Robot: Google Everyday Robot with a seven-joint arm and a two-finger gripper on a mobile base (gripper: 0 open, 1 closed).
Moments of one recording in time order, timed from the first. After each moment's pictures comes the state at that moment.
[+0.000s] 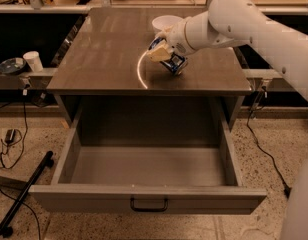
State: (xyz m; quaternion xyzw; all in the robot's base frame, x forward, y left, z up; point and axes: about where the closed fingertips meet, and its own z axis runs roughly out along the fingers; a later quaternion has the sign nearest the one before) arm 0.736 -0.020 0.880 -0.51 0.71 0.13 0.47
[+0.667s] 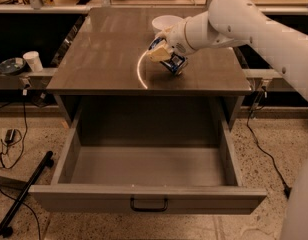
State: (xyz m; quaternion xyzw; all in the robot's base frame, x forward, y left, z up) arm 0.736 -0.020 0.880 -0.51 0.71 0.13 0.47
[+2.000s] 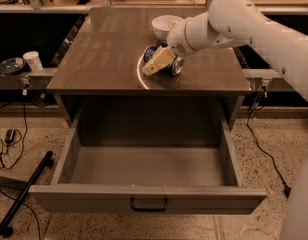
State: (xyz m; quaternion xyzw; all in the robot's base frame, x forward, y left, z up) arm 0.736 -0.020 0.880 -0.51 0.71 0.13 0.46
